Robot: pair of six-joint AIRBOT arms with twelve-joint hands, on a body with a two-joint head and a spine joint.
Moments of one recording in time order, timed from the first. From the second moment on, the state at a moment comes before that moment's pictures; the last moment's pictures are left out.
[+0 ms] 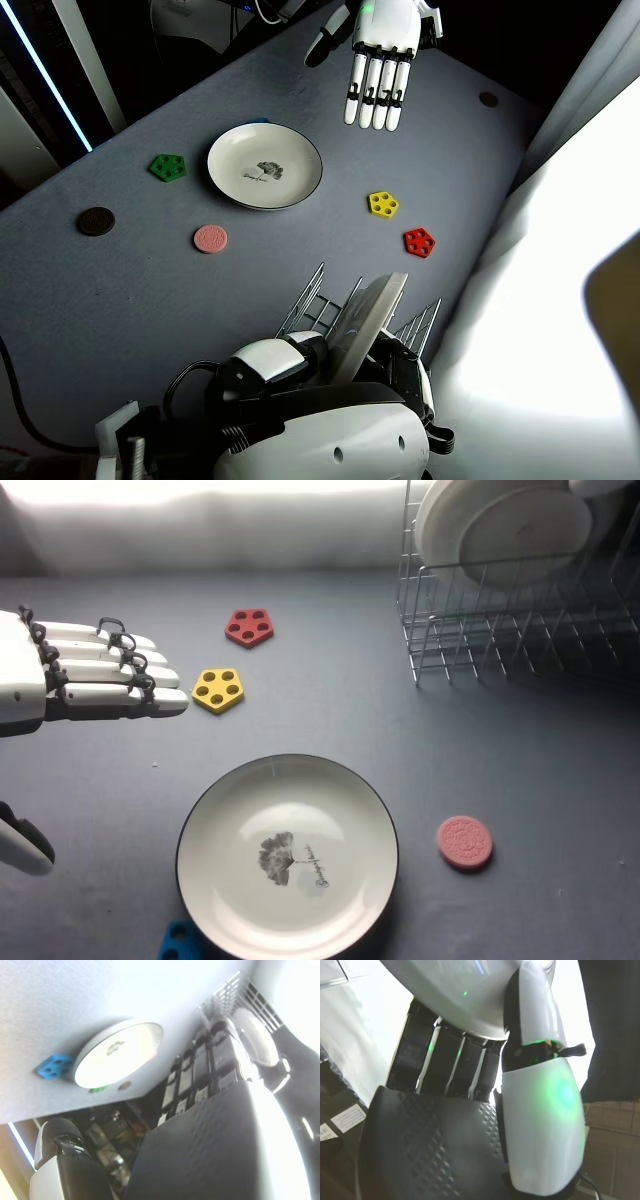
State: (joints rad) left arm 0.67 -0.48 1.39 1.06 -0.97 0.11; right arm 0.11 -1.26 1.97 -1.61 0.58 1.41
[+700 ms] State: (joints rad) left arm 0.67 -0.48 1.39 1.06 -0.97 0.11; right arm 0.05 -1.25 1.99 -1.58 0.59 1.42
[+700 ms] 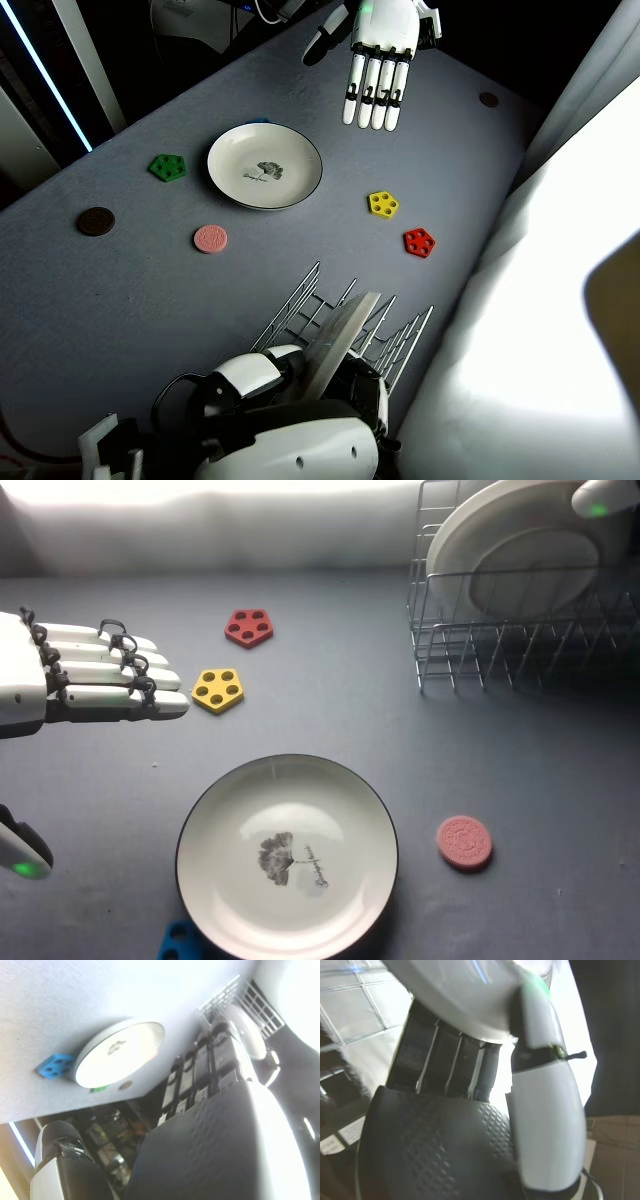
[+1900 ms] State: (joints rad) left arm 0.66 -0.50 1.37 1.08 -0.94 0.10; right arm 0.08 -1.24 1.89 -1.39 0.79 0.63
